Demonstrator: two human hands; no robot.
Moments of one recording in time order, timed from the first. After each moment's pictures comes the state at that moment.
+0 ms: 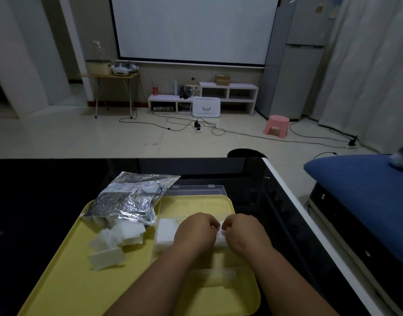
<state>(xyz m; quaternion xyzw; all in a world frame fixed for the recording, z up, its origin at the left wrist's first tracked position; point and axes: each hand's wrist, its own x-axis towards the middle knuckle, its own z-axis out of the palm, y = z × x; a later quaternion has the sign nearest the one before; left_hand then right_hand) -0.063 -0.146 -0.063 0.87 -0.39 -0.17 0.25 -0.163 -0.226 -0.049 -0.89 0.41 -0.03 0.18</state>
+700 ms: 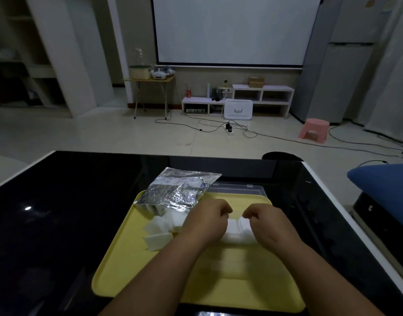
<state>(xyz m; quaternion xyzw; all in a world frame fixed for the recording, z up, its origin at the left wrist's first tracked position) -0.032 -0.065 -0.022 0.86 -0.40 -0.09 0.31 -0.138 -0.188 -0.024 -0.91 0.32 -0.10 0.24</state>
